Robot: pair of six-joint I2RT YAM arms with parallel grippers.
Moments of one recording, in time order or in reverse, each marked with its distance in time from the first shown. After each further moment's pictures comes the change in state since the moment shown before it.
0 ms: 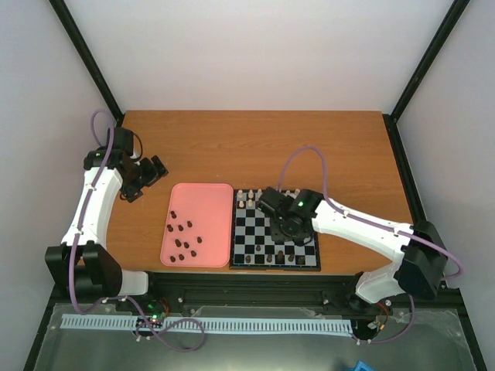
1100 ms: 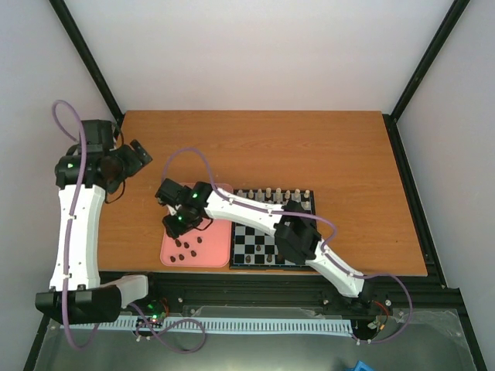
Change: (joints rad) left arm 0.000 -0.164 0.181 -0.104 -0.131 -0.035; right arm 0.183 1.003 1.164 0.169 -0.366 -0.396
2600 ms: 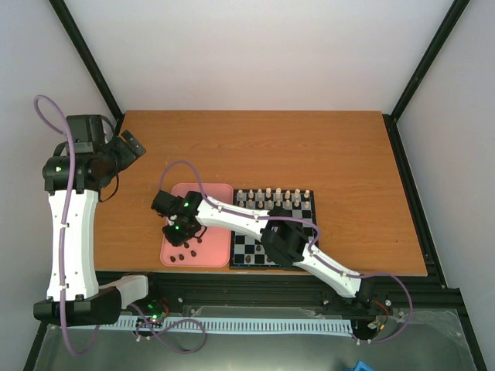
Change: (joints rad) left arm 0.000 -0.011 0.161 -0.027 -0.045 -0.003; right arm 0.031 0.164 0.116 -0.074 0.003 0.003
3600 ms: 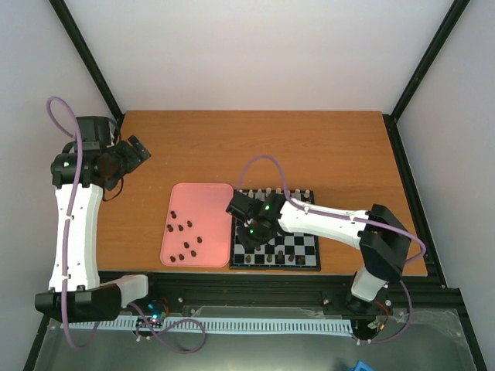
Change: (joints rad) left arm 0.000 0.019 -0.066 0.004 0.039 0.000; right arm -0.116 -0.895 -1.083 0.114 0.168 0.126
